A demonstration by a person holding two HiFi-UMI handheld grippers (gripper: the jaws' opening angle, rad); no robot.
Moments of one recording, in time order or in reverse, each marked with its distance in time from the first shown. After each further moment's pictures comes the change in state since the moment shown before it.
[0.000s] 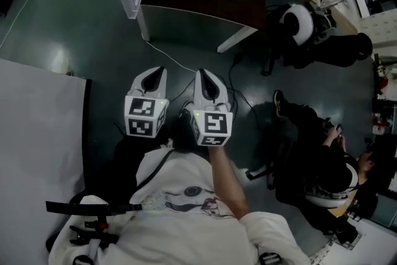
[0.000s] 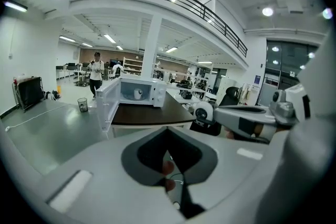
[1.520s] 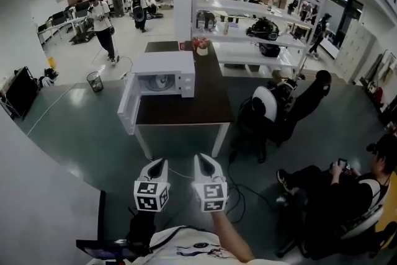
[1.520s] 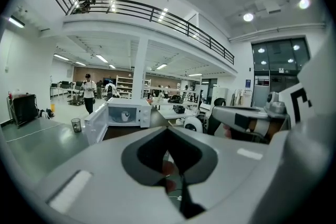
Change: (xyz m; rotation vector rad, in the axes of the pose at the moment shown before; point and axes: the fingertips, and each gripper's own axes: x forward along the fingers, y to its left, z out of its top) left arm -0.030 -0.077 0.044 0.103 -0.182 -0.044; right arm -0.075 -0.054 0.043 0.019 -0.211 -0.076
